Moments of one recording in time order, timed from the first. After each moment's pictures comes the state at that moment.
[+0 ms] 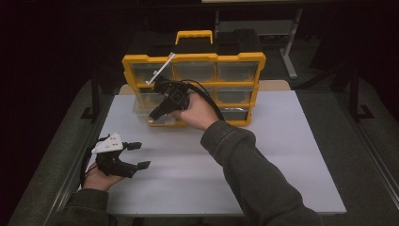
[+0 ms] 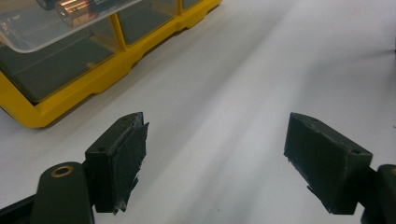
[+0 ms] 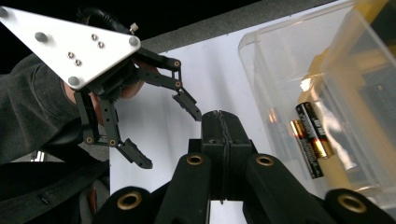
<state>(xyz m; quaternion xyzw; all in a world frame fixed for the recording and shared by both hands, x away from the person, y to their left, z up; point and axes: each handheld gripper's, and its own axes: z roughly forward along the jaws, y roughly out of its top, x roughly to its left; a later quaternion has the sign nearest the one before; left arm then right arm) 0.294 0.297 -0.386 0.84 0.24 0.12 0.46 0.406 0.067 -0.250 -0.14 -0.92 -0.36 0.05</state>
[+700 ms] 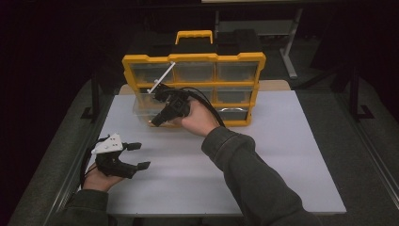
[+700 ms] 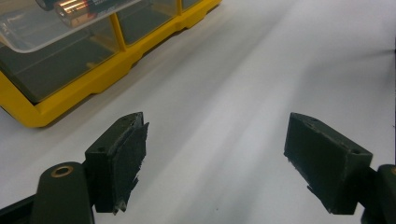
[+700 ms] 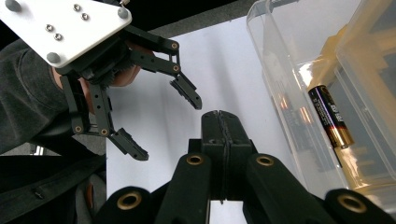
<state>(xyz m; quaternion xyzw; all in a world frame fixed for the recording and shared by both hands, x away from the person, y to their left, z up) 0.293 0.298 -0.385 0.85 0.24 0.12 0.46 0.401 0.068 -0.267 -0.14 -0.92 -0.35 0.05</state>
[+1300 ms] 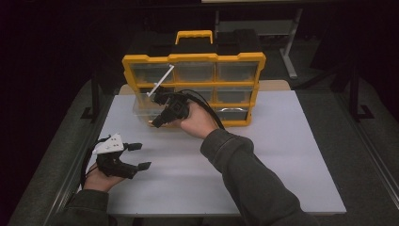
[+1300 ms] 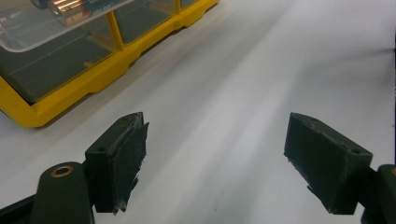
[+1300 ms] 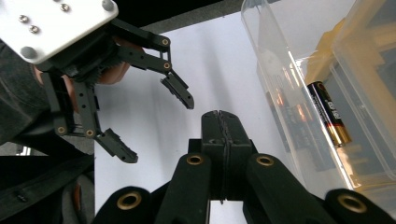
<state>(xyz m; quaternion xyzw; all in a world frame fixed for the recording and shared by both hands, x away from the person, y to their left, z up) 0.292 0.296 -0.386 0.85 0.24 0.12 0.46 0.401 0.071 -0.275 -0.14 -0.93 -0.35 0.04</state>
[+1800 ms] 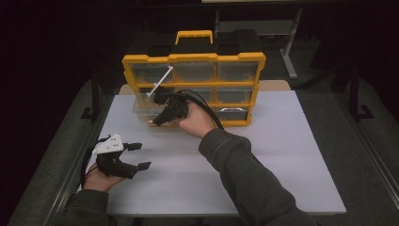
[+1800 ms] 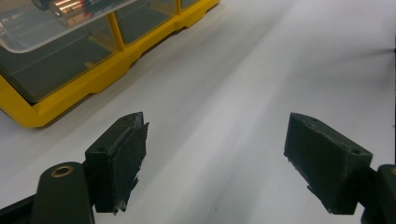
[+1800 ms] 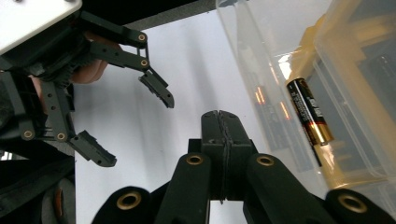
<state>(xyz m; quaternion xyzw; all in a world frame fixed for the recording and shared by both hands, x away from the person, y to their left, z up) 0.292 0.295 -0.385 0.85 0.24 0.12 0.46 0.408 0.074 -0.282 -0.15 -0.93 -0.34 0.02</state>
